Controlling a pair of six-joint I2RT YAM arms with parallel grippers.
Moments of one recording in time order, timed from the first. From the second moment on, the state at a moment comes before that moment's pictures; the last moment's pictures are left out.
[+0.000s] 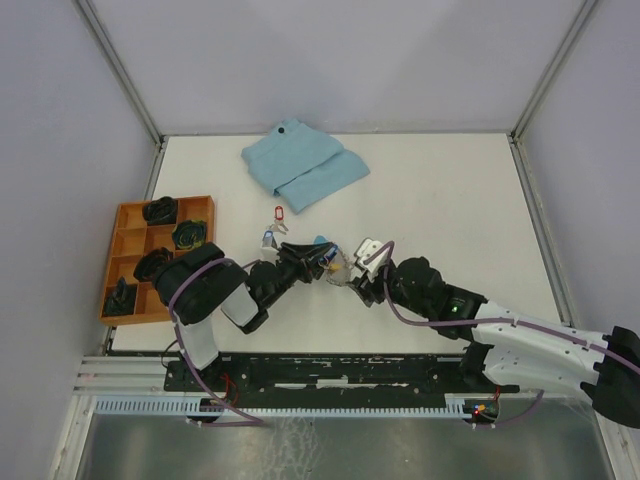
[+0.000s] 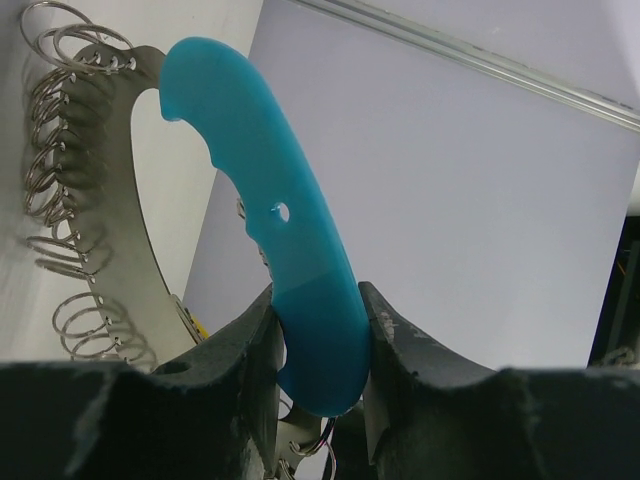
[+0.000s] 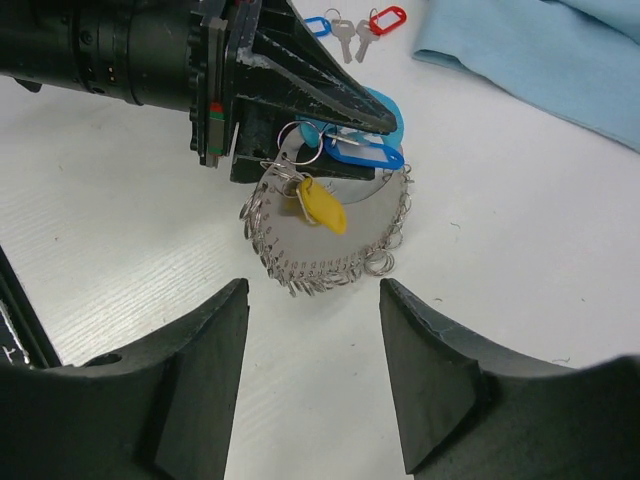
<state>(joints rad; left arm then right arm) -0.73 1.82 0.27 1.51 -0.03 -1.86 1.02 0.96 0.52 0.09 0.13 -0.14</state>
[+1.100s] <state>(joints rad) -0.72 1.52 0.29 1.13 -0.06 -1.67 0.90 1.12 0.62 0.11 -0.08 0.53</state>
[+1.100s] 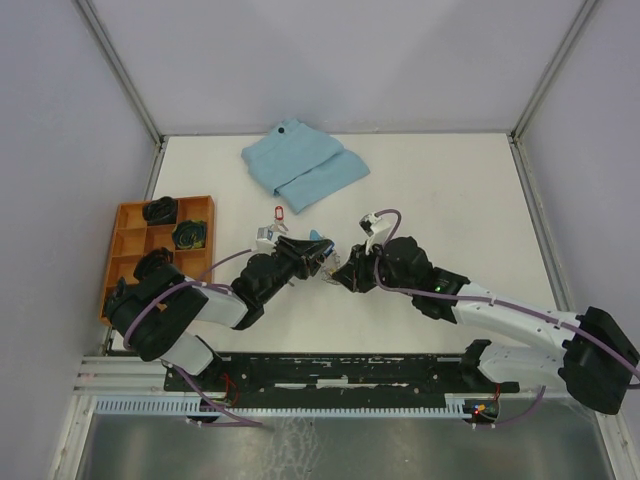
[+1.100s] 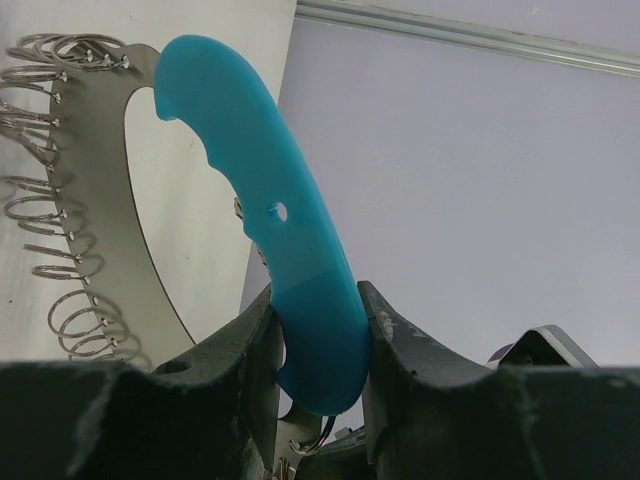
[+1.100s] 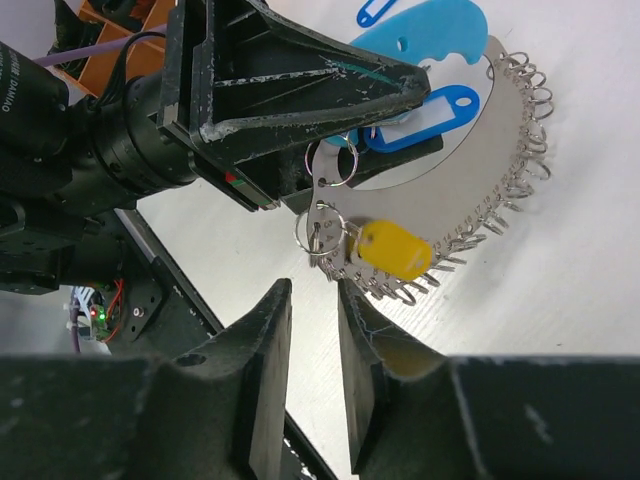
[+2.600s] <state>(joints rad) -0.73 1.52 0.29 1.13 -0.08 -1.67 0.84 1.21 0.62 0.18 -0.19 0.54</state>
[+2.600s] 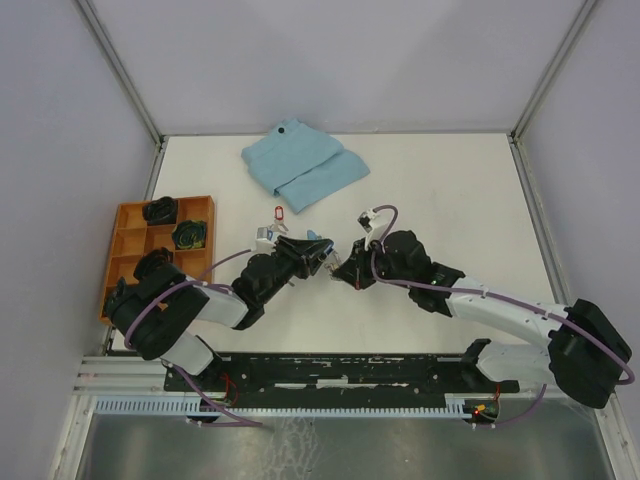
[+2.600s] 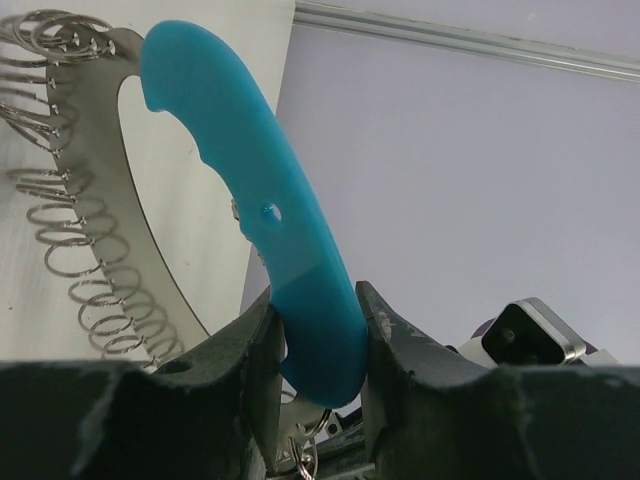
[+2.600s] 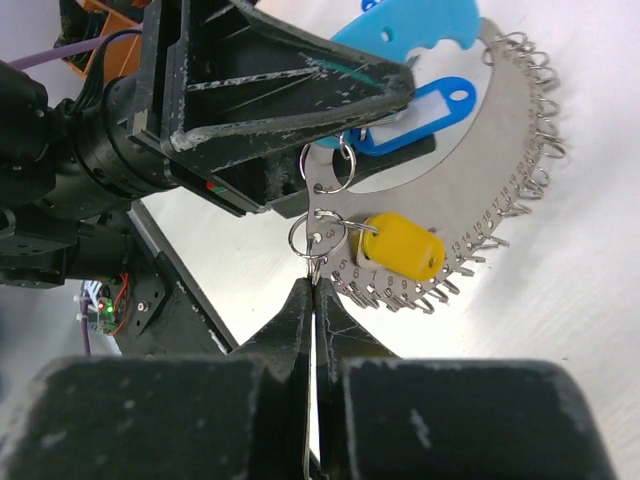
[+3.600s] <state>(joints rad) -0.70 0.93 0.34 0.53 0.06 -0.96 0.69 1.21 1.00 -0.44 -0.23 0.21</state>
